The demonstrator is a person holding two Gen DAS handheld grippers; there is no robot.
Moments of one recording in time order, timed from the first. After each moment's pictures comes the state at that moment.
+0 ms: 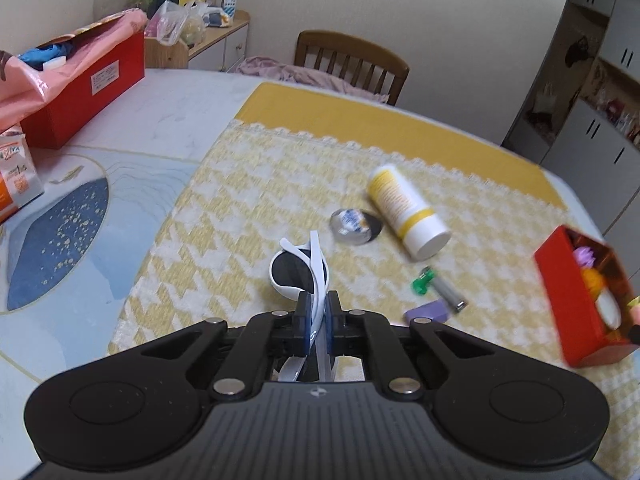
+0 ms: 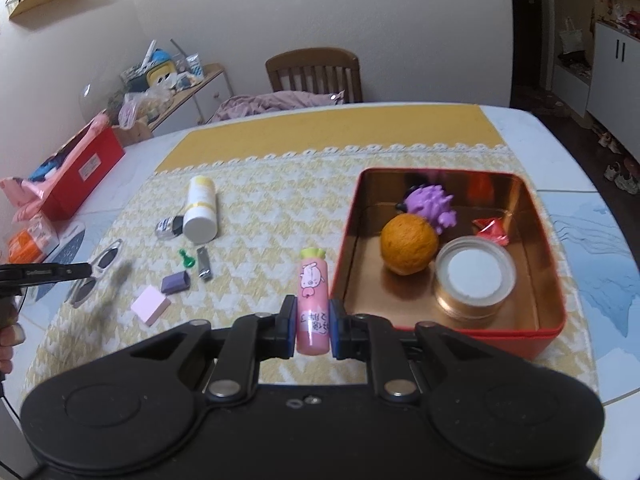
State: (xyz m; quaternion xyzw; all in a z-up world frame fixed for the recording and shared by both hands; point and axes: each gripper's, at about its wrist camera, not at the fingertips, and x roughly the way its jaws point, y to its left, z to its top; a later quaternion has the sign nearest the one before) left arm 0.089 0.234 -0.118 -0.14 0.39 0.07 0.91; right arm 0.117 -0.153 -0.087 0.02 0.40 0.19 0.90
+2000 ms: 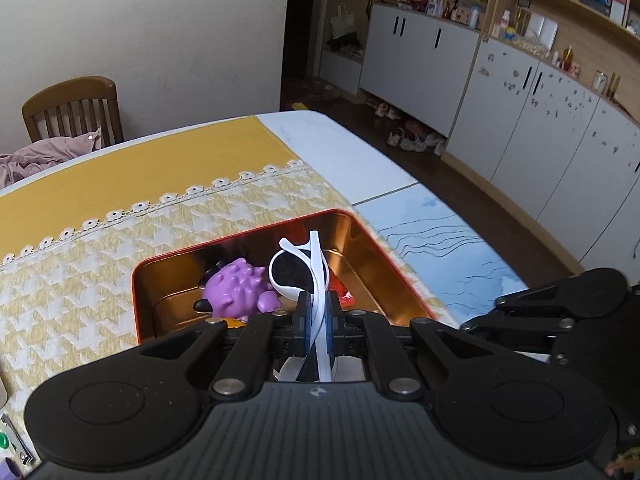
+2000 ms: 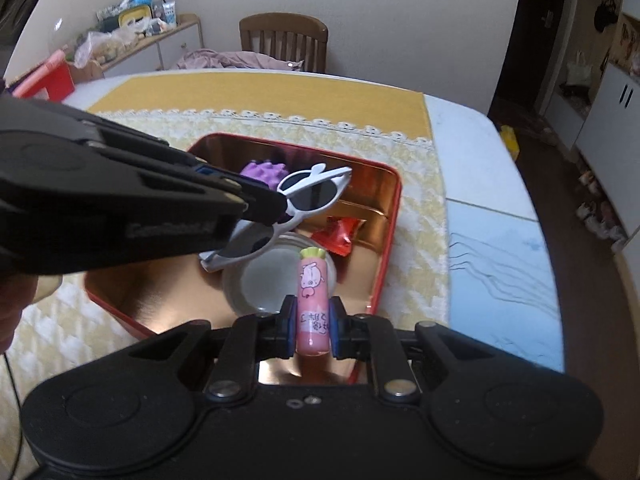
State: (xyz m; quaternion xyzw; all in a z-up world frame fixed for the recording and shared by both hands) left arm 0.233 -0.124 -0.120 0.03 0.39 -0.18 0.90; right arm 0.190 -0.254 -0.123 -0.11 0.42 0.18 0.88
